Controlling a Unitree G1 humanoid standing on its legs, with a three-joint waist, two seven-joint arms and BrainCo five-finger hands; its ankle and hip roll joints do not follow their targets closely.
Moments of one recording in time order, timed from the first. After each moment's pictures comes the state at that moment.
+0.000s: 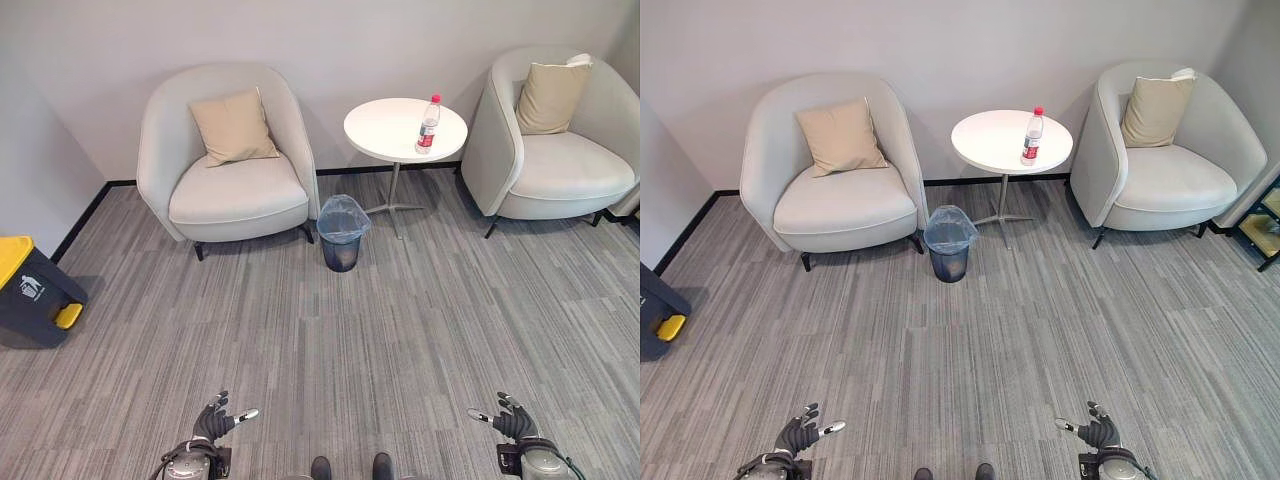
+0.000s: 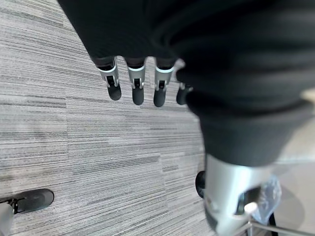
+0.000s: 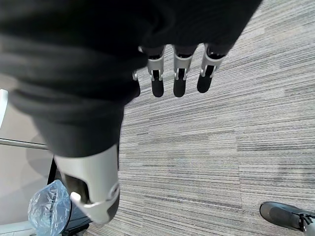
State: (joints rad) left arm 0.12 0.33 -0.11 0.78 -0.20 -0.07 0.07; right arm 0.07 -0.37 0.06 0.82 0.20 -0.04 -0.12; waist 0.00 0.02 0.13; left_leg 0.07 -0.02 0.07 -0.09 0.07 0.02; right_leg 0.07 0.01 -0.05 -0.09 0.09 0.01
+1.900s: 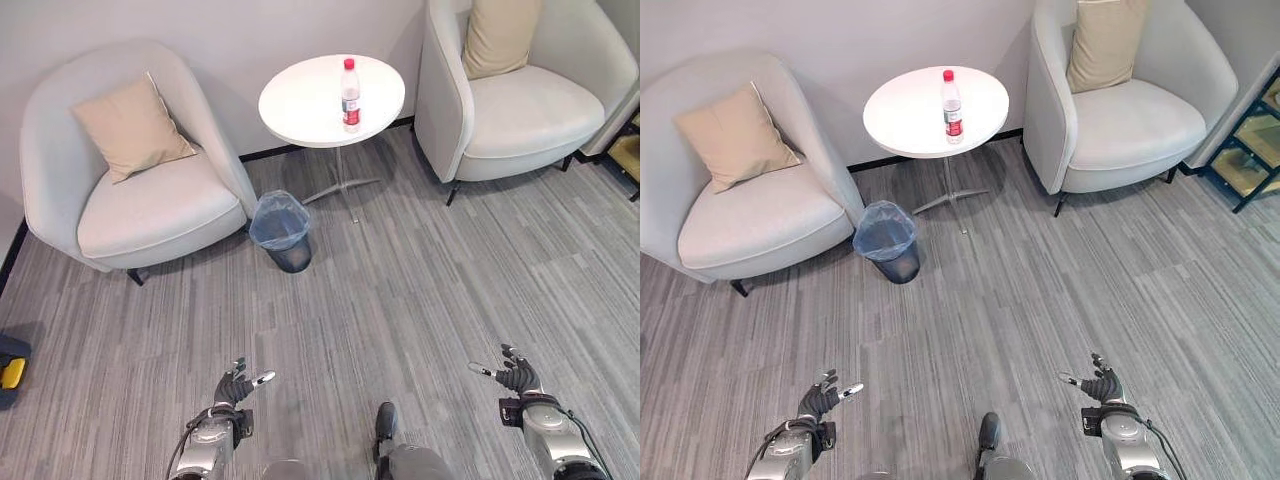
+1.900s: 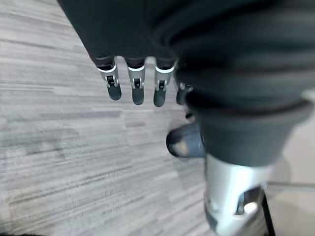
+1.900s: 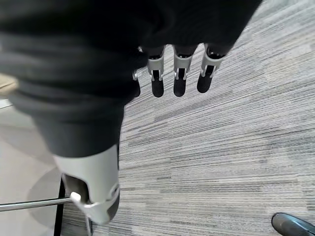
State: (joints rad) left arm -0.01 0.25 -0.12 0.79 -0.26 -0.08 0.11; right arm -0.04 -0.43 0.07 0.74 0.22 -0.04 -0.16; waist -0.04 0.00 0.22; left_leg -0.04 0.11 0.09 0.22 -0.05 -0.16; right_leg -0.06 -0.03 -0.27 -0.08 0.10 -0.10
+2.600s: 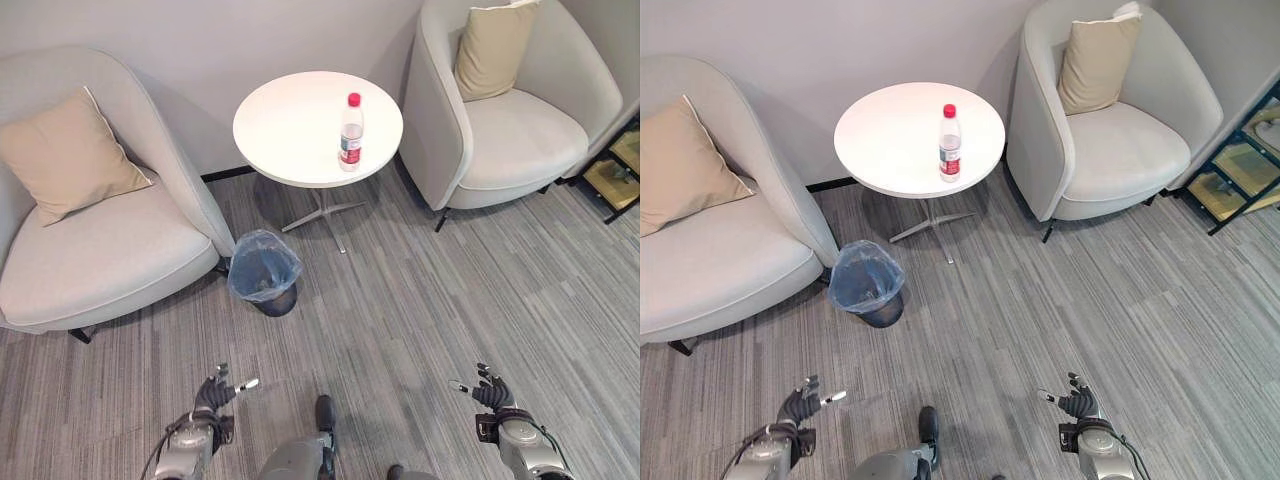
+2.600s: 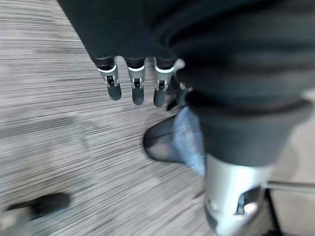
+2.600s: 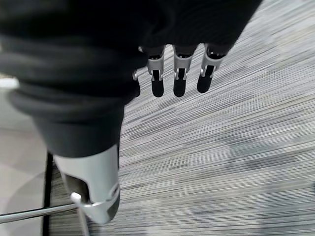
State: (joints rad) left arm -0.01 0.36 -0.11 0.79 -0.26 -0.07 0.10; right arm -0.05 -0.33 0.11 0.78 0.22 -0.04 -0.15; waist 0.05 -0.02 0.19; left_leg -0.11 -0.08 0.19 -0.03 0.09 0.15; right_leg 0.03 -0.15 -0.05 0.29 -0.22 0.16
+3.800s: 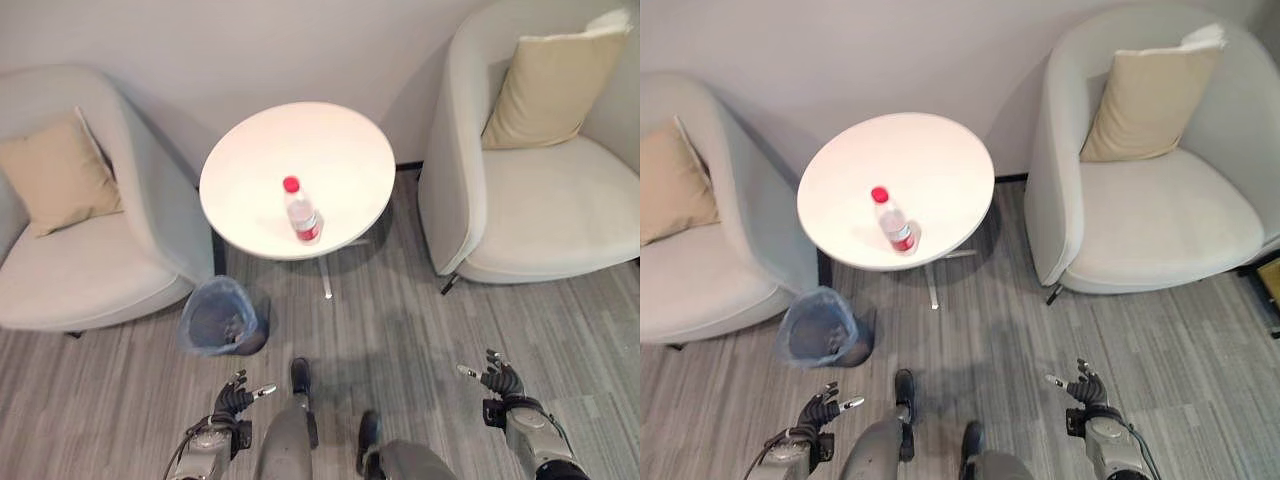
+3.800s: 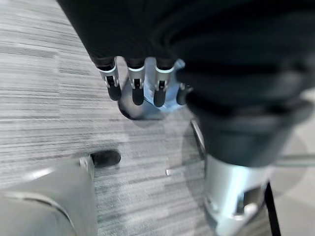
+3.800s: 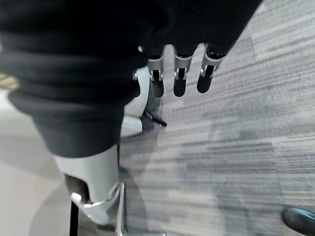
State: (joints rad) left arm 0.02 0.29 -0.15 0.83 -0.26 -0.05 0.10; right arm -0.06 -0.35 0.08 0.80 0.27 -0.04 -0.16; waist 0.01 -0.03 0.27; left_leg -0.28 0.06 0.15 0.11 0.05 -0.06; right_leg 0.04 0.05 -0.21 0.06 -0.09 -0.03
